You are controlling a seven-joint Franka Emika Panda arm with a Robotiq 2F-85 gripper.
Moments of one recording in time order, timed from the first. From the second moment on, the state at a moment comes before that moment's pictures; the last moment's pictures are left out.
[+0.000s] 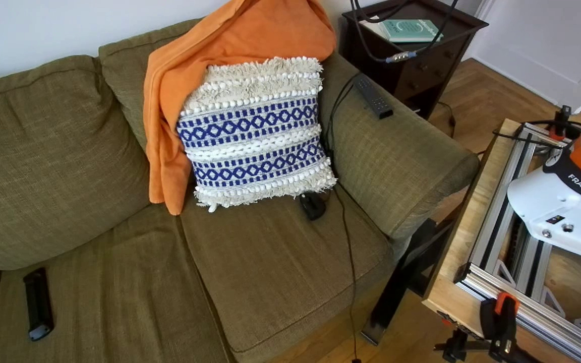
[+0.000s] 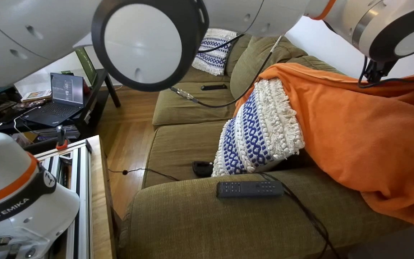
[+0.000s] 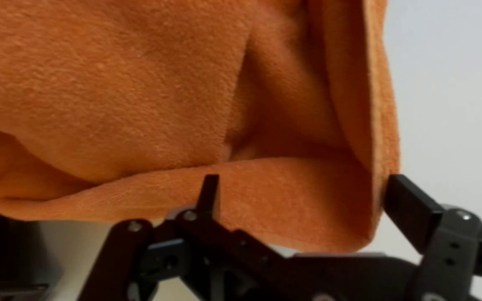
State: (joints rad) arm -0.21 1.20 -0.18 -0.61 0.32 2.50 0.82
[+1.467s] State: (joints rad) arm -0.18 0.59 -0.16 -1.34 0.38 1.96 0.24
